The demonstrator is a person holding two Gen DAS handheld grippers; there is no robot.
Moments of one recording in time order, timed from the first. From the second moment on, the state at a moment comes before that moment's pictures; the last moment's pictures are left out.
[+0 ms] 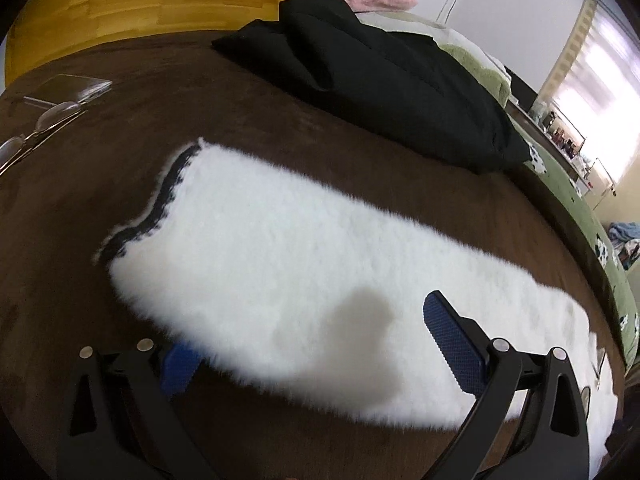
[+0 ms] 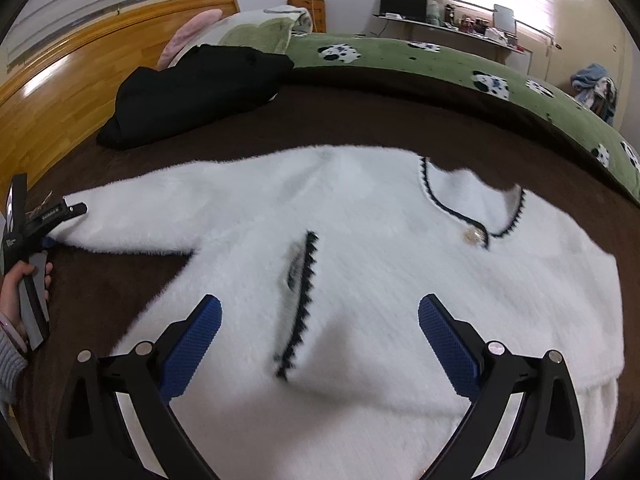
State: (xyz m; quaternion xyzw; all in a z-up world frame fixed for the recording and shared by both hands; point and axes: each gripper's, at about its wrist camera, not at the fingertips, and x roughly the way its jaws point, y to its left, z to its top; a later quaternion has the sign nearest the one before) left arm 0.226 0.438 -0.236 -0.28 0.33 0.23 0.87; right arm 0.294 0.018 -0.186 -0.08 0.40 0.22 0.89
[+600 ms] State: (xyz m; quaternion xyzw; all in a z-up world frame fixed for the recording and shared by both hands) left arm 0.205 0.433 -0.208 -0.25 0.26 0.23 0.90; right arm 0.380 0.104 -0.247 -0.13 0.45 0.23 0.85
